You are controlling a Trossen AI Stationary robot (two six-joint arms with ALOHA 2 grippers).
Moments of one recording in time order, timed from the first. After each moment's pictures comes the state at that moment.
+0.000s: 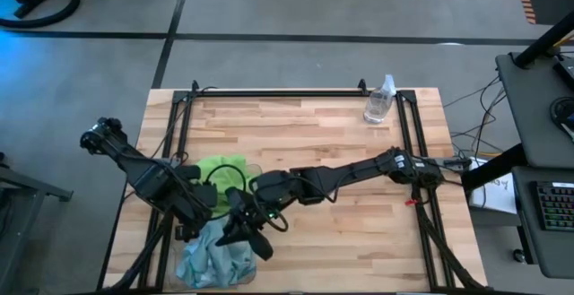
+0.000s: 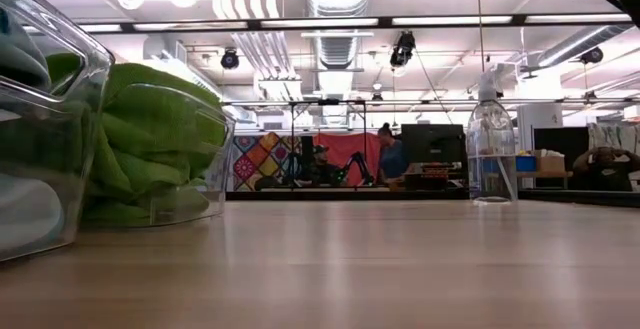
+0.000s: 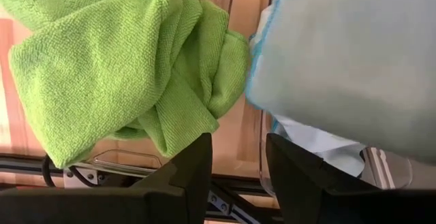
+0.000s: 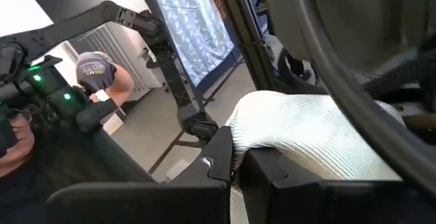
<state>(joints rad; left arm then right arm) -0.64 1.41 1.53 -1.57 -0.05 -0.77 0.26 2.28 2.36 -0.15 -0.38 0.39</state>
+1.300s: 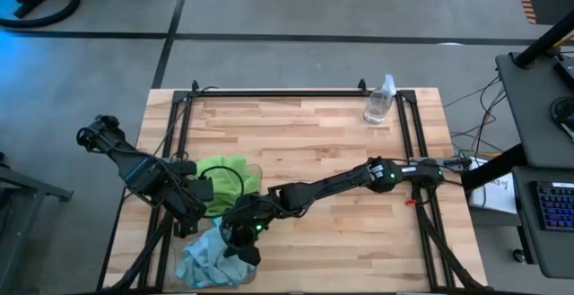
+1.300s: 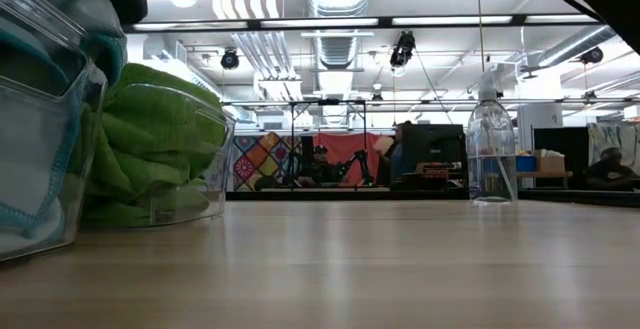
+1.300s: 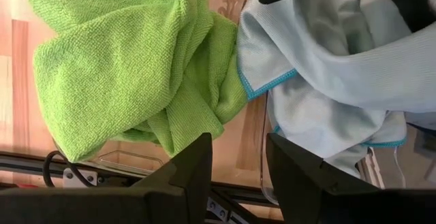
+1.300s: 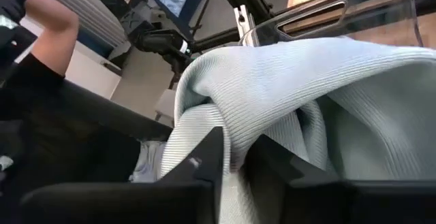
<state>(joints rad) -0.65 1.36 1.53 -1.57 -0.09 -0.82 0.26 2.49 2.36 -0.26 -0.45 0.54</state>
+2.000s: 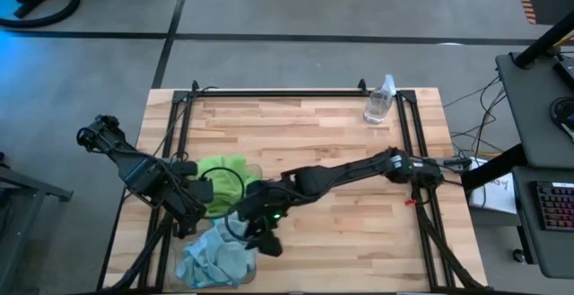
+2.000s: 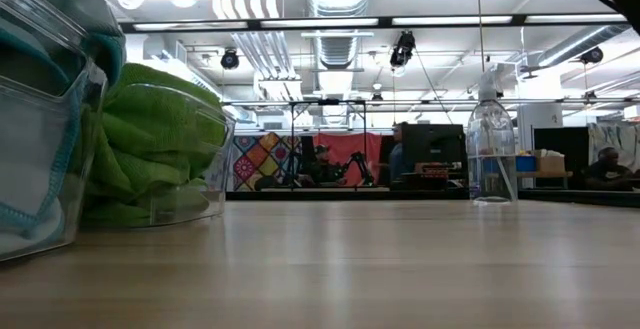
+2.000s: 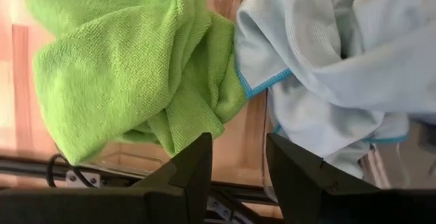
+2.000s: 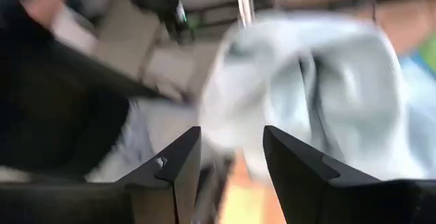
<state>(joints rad) -0.65 1.36 1.53 -1.57 -0.09 -0.80 0.25 2.31 2.36 -0.62 -0.46 0.39</state>
